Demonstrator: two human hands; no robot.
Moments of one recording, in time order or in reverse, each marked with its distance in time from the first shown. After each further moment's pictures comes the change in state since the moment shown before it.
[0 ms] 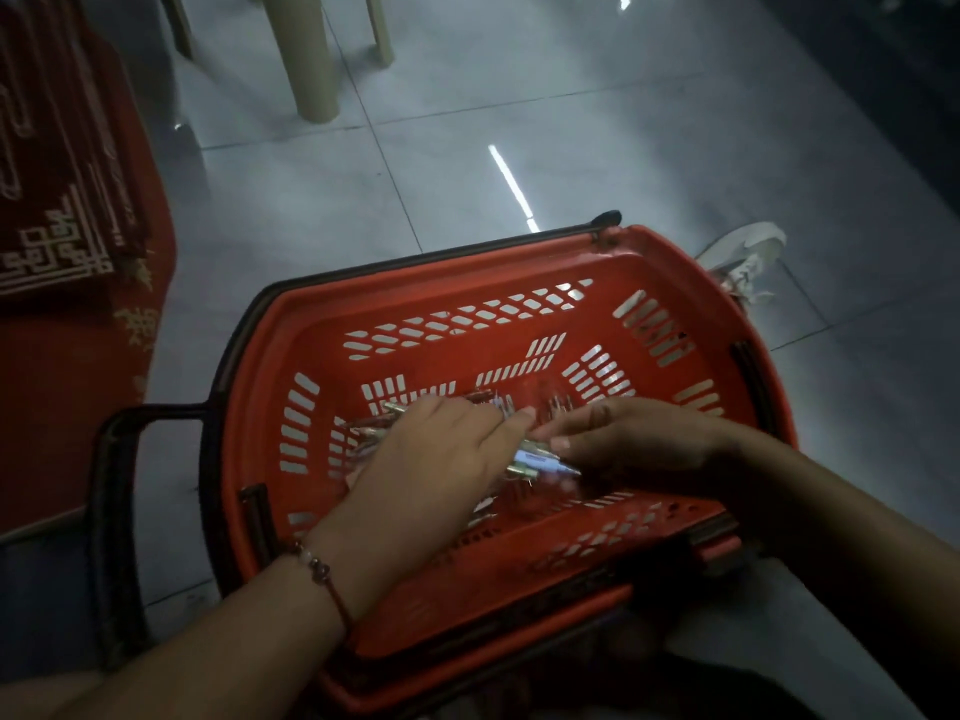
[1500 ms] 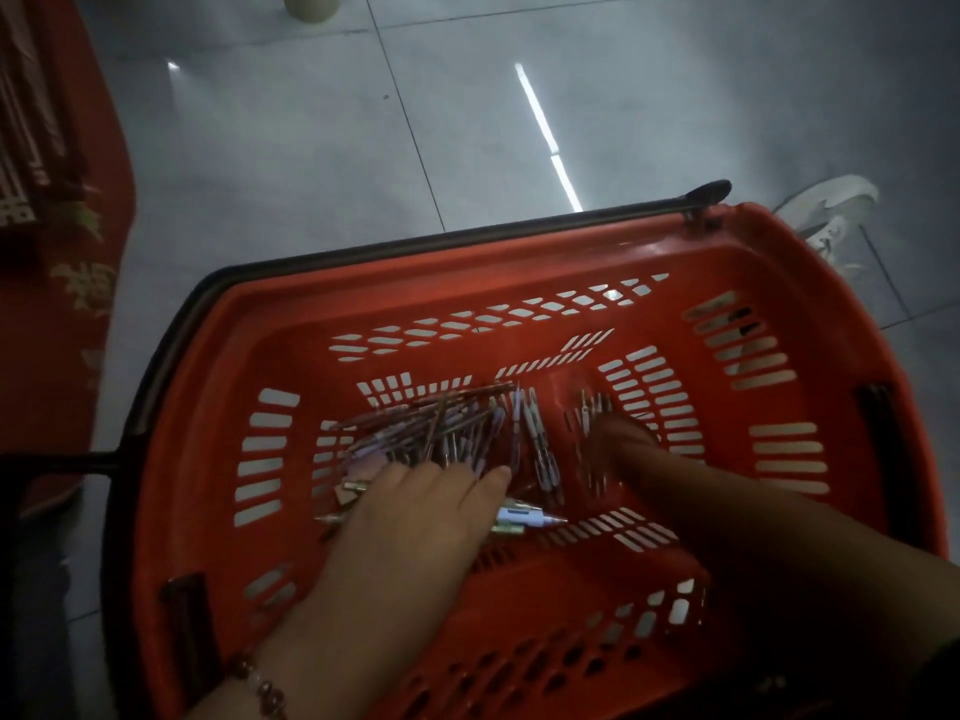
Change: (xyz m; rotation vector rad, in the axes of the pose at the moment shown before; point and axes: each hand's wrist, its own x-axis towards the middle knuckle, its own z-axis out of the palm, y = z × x) left_hand -0.005 -0.028 0.060 -0.118 -0.127 -0.201; right_hand 0.185 0.111 -0.108 -0.825 0.639 0.608
